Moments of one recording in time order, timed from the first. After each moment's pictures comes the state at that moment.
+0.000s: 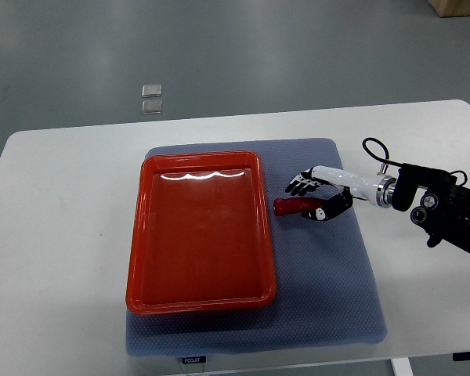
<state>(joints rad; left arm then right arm) -0.01 0.00 0.07 -0.17 0.12 0.02 0.01 0.72 -0.44 0.45 1.01 -1.28 0.20 0.18</state>
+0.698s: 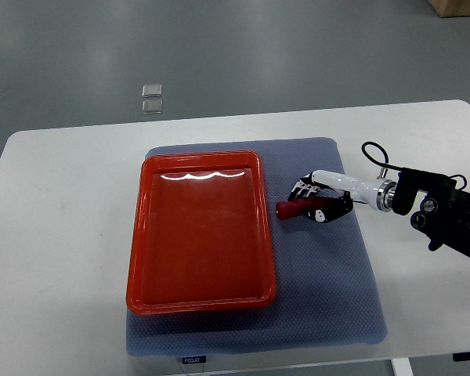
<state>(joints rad) -0.01 0.00 0.07 -0.17 0.12 0.01 0.01 0.72 -0.45 0.43 1.01 -1.30 0.19 0.20</state>
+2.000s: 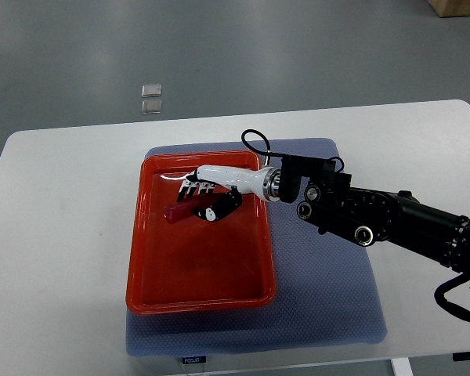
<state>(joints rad) -0.01 0.00 0.07 -0.18 0.12 0.02 0.01 0.93 -0.01 0.30 0.82 -1.32 0.15 0.18</state>
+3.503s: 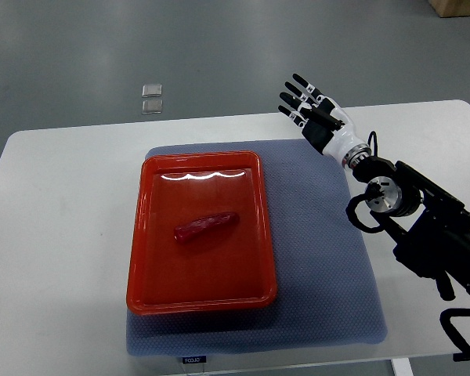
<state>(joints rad) -0.01 0.00 0.07 -0.18 0.12 0.02 0.01 0.67 -0.07 0.93 0.72 -0.17 0.23 0.21</state>
